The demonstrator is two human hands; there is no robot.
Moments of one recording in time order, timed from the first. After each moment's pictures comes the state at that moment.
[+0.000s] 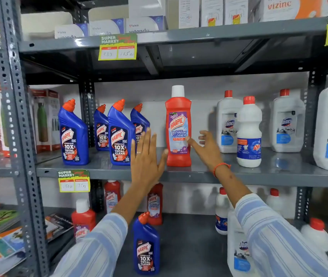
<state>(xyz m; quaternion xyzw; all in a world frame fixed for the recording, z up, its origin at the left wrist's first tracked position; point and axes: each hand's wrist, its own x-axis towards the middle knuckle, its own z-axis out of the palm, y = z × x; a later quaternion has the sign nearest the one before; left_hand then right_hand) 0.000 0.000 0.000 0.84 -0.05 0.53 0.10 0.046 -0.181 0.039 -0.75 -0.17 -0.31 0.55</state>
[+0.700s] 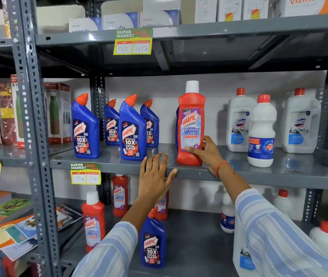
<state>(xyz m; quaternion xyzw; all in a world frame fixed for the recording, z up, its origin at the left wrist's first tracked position) 0.008 0.018 -0.059 0.89 -0.03 0.45 0.04 0.058 -0.157 0.024 -0.71 -0.21 -0.13 0.66</state>
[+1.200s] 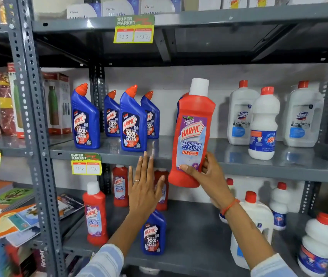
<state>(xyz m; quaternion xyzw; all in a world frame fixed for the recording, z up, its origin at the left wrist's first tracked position) -0.022 0.032 -0.110 0.84 -0.01 0.53 0.11 -0.031 -0.157 -0.038 -0.65 -0.29 -0.14 0.69</state>
